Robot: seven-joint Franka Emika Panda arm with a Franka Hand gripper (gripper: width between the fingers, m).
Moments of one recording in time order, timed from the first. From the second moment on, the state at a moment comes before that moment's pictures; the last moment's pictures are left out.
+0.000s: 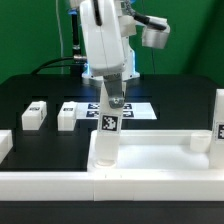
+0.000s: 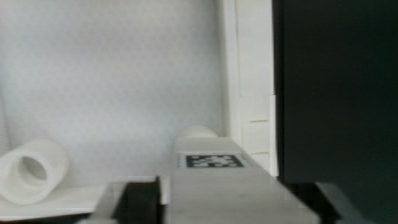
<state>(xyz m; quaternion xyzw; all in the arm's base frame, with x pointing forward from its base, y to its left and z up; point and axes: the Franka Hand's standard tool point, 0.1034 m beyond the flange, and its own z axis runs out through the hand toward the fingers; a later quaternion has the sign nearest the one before) 0.635 -0.040 0.113 -0.68 0.73 0.01 0.11</state>
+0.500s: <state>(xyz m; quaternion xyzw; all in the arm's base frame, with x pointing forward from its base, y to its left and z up) 0.621 -0.045 0.108 -0.88 0.47 -0.01 0.10</state>
